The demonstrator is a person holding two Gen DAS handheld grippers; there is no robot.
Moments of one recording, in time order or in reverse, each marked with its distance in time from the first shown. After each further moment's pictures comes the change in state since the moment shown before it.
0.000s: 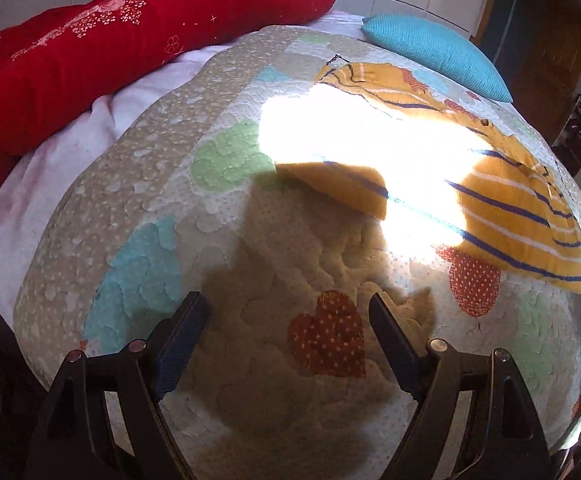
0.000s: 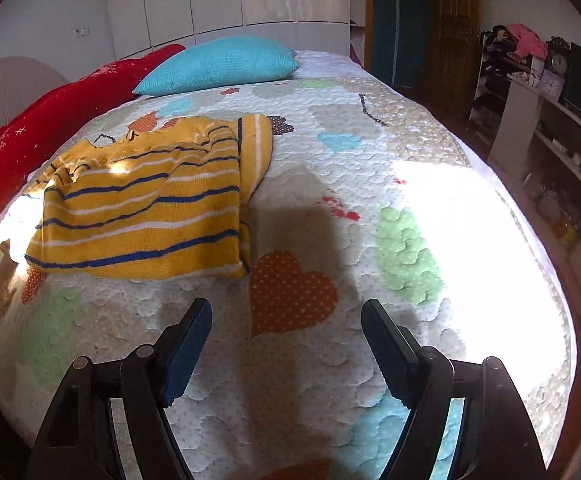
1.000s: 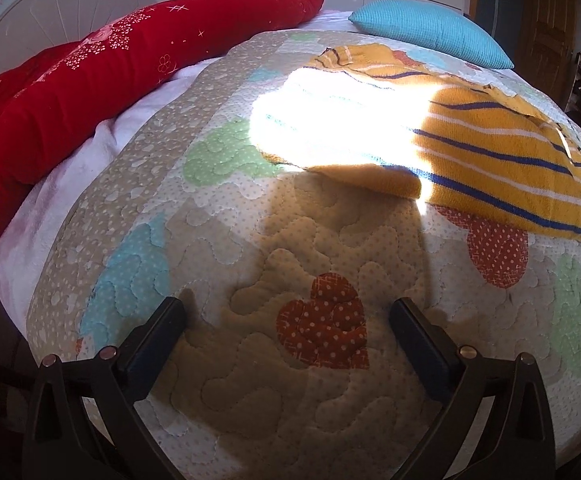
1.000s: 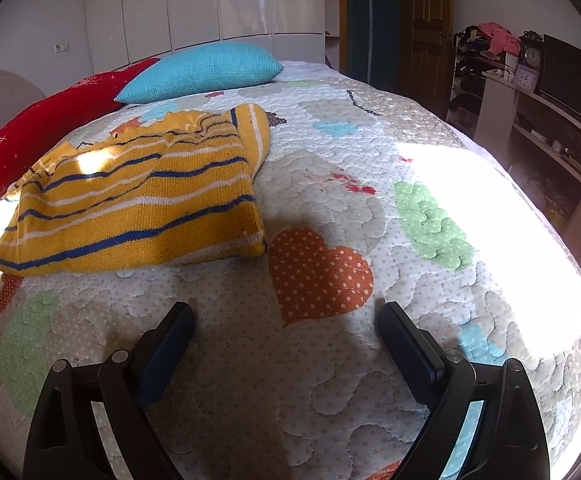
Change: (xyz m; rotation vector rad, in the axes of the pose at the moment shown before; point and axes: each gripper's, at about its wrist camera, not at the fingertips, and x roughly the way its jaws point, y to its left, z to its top) left arm 0.009 -0.021 -0.016 0.104 -0.040 0.113; right arm 0.022 0.023 -0.027 0.053 -0.074 -0.081
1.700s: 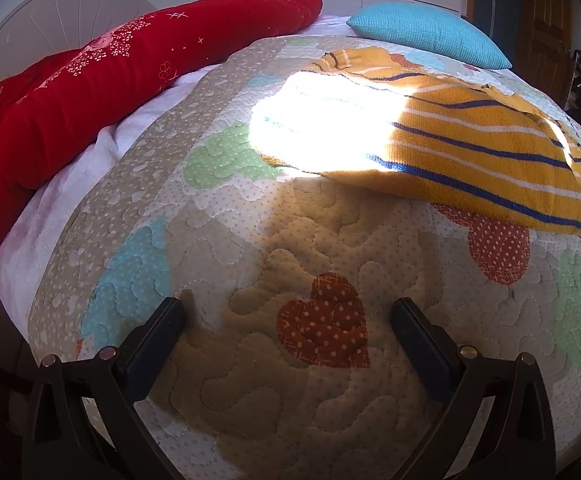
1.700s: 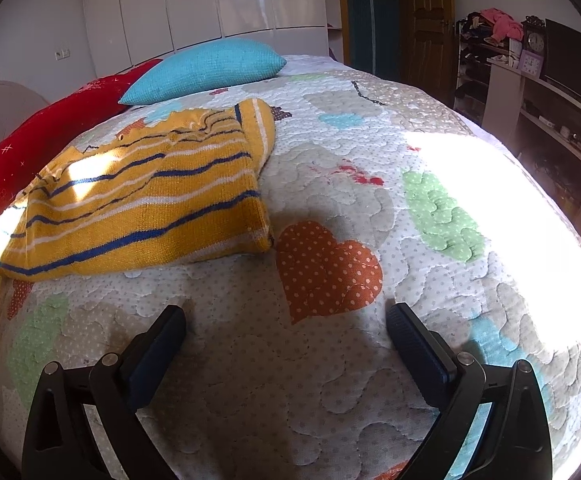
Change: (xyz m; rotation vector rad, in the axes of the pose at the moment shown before) left arm -0.001 -0.002 -0.003 0.012 -0.026 0.011; right arm 0.003 -0.004 0.001 0.039 0.024 0.054
